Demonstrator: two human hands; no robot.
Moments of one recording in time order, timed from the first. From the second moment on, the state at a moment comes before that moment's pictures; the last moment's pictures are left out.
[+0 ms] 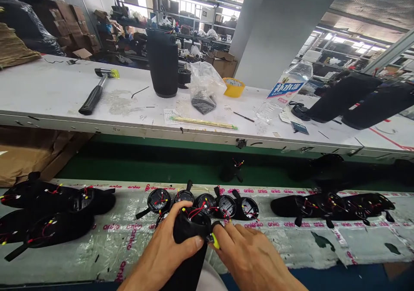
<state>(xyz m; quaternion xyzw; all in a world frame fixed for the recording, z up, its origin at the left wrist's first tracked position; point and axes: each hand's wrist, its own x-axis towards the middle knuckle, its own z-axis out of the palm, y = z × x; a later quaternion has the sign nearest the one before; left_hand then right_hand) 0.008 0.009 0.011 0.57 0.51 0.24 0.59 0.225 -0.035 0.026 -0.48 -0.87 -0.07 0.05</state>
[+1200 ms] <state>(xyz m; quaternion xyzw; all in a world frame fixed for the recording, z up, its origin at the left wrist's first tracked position) 0.002 0.024 -0.005 0.46 0.30 0.27 0.79 0.240 -0.024 0.013 -0.43 -0.89 0.00 0.14</state>
